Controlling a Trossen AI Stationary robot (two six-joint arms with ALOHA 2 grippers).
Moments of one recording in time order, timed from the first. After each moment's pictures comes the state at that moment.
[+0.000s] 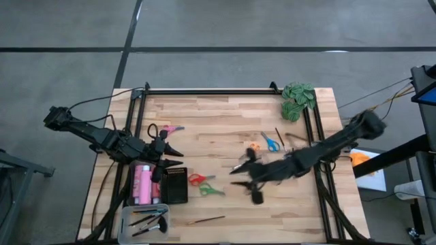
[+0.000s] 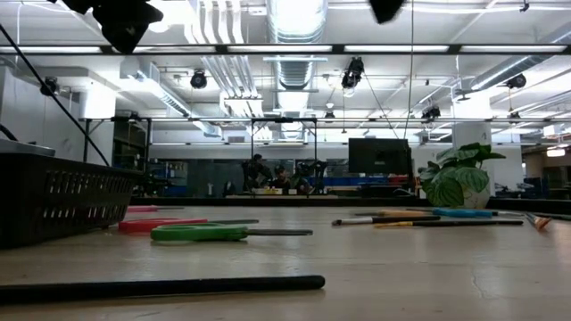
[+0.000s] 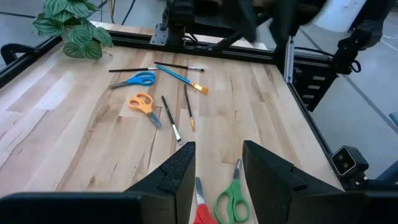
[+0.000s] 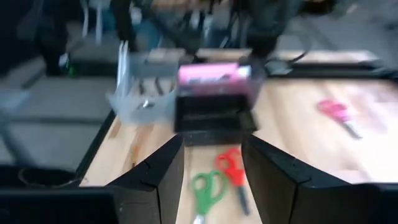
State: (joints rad) left arm -0.38 0.80 0.63 -0.23 -0.28 -0.27; right arm 0.45 1.43 0.93 0.18 0.35 0.20
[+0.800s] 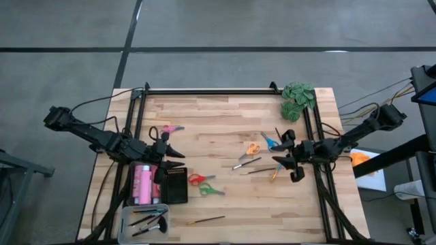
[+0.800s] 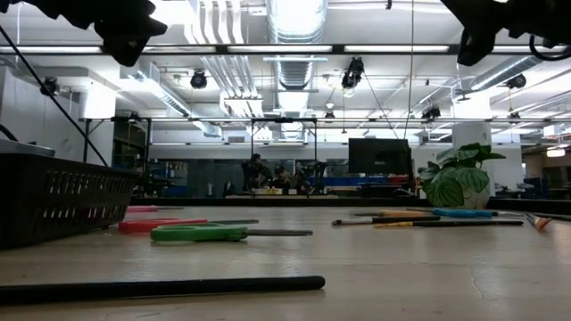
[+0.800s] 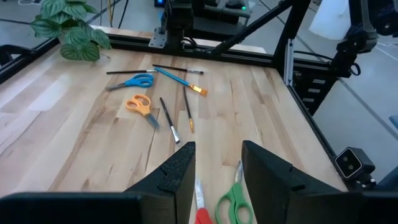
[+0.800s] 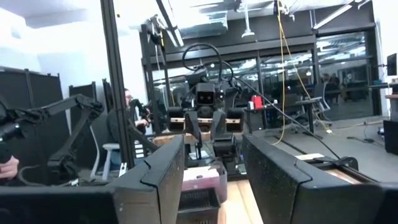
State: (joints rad) left arm -0.38 0.80 0.54 -0.09 -0.28 -0.26; right arm 0.45 0.86 0.09 1.11 0.41 0.02
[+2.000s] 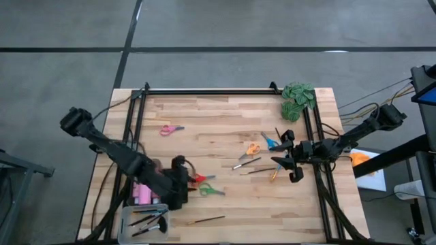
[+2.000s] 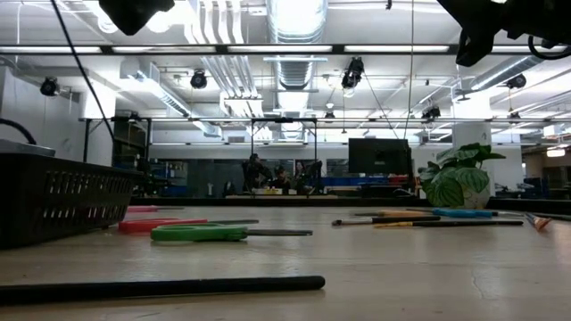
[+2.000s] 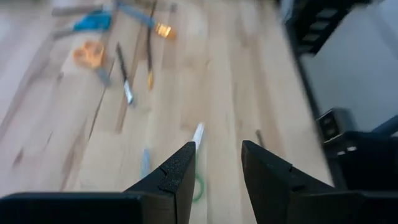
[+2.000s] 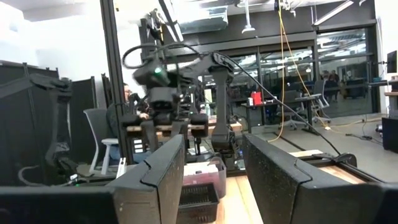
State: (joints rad) left arm -0.58 1.35 0.98 -0.38 -0.38 -0.48; right arm 0.45 0.87 0.10 1.10 0.41 0.02
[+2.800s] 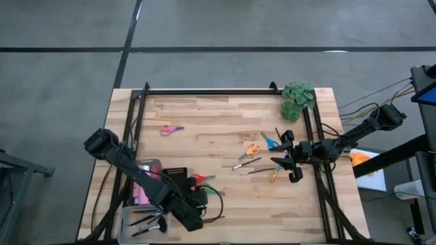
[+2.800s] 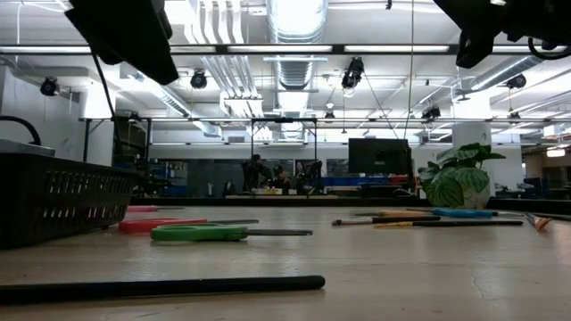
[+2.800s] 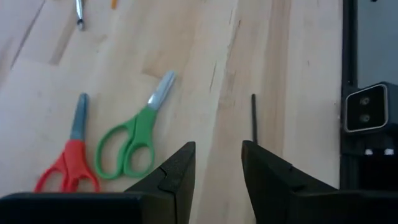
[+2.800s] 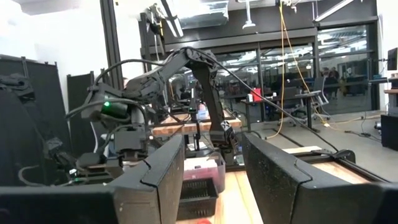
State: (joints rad) left arm -0.65 1.81 1.30 -0.57 -0.36 -0.79; right arm 0.45 0.87 0.10 1.07 0.41 0.03
